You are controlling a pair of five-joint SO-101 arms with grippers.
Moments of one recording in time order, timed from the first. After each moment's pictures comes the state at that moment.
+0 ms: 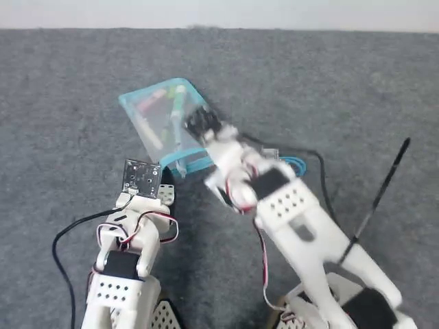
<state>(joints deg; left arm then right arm) 2.3 -85.6 95.7 33.1 1.3 -37.6 -25.6 43.1 47.5 12.1</state>
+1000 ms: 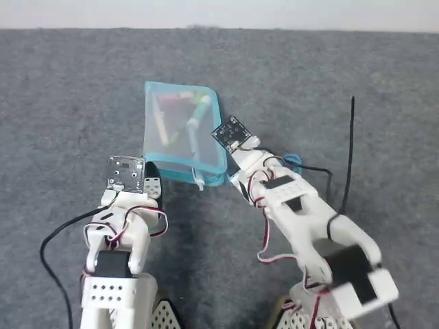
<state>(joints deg) -4.1 -85.5 90.5 36.3 -0.2 -25.8 -2.8 51.0 13.4 21.1</state>
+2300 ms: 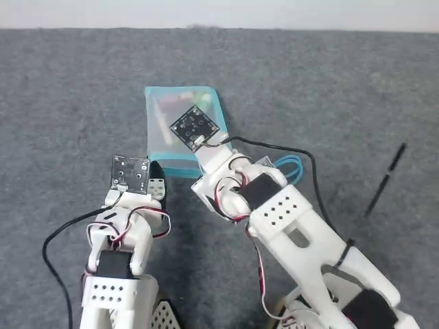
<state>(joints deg) -2.0 -85.5 90.6 36.2 -0.1 -42.8 -23.6 36.7 50.0 4.9</state>
